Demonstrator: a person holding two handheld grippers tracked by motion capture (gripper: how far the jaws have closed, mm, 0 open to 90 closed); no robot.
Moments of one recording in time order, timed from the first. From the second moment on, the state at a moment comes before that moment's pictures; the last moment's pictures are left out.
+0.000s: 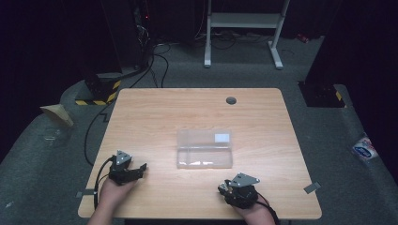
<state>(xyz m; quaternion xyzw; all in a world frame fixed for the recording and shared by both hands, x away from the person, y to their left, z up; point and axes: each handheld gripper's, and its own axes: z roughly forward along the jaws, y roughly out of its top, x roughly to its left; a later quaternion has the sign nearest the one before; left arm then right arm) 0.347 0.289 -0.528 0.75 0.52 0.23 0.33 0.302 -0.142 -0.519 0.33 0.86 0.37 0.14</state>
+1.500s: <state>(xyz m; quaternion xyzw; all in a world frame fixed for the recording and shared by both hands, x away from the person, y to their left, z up) 0.350 0.286 -0.529 0.75 0.52 0.23 0.33 0.325 -0.148 -0.506 0.36 0.82 0.41 0.19</state>
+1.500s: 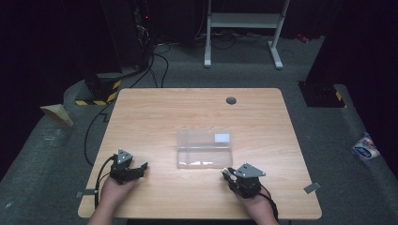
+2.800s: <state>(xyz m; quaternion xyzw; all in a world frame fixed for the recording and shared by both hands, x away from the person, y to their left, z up) 0.349 0.287 -0.529 0.75 0.51 0.23 0.34 0.350 -0.092 -0.481 0.34 0.82 0.42 0.20</state>
